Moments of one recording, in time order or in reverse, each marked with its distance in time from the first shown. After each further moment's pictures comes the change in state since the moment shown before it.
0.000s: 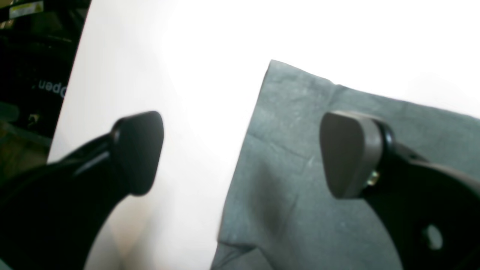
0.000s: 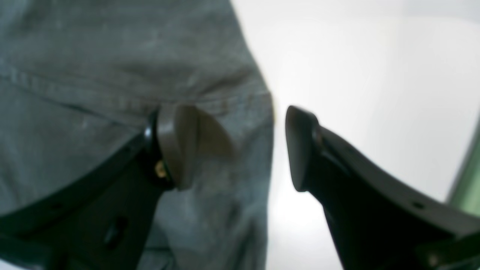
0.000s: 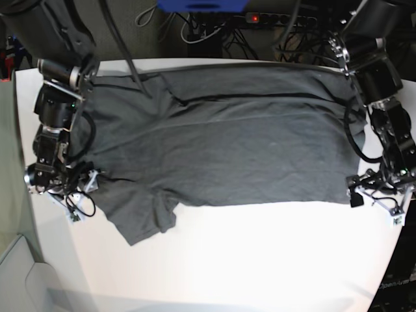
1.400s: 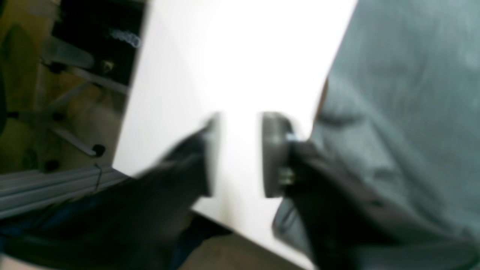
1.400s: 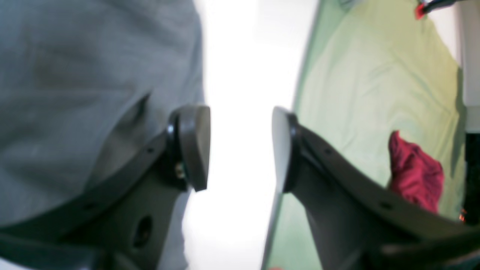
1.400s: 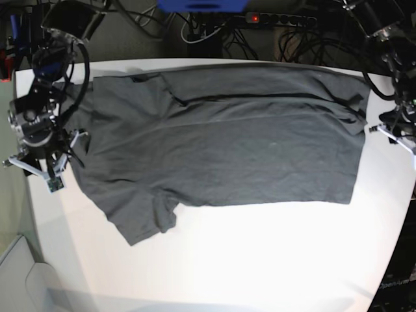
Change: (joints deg) left arm 22.7 -0.4 -9.8 22.1 -0.7 -0.4 3.5; right arm -26.9 -6.0 -0.1 54.6 -0.3 0.2 -8.4
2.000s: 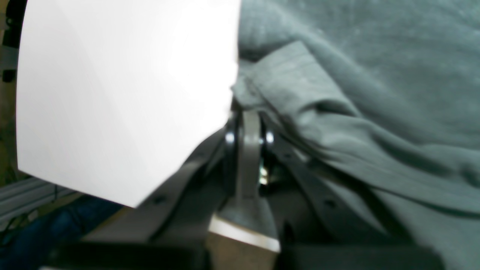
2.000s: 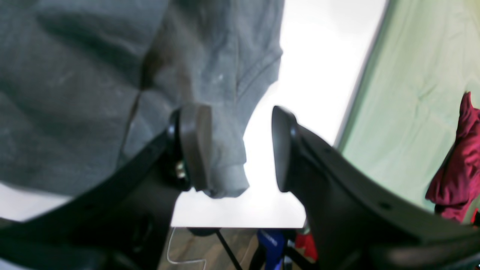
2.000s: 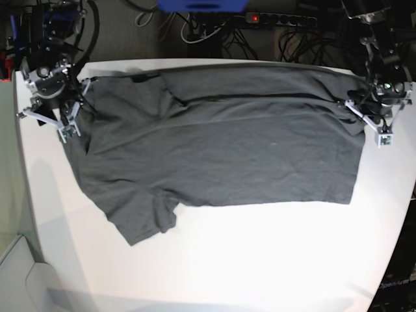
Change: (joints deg) left arm 7.6 2.3 8.2 -5.6 0.0 0.0 -7.2; right arm -16.8 -2.4 0.0 4.7 0.3 0.0 0.5
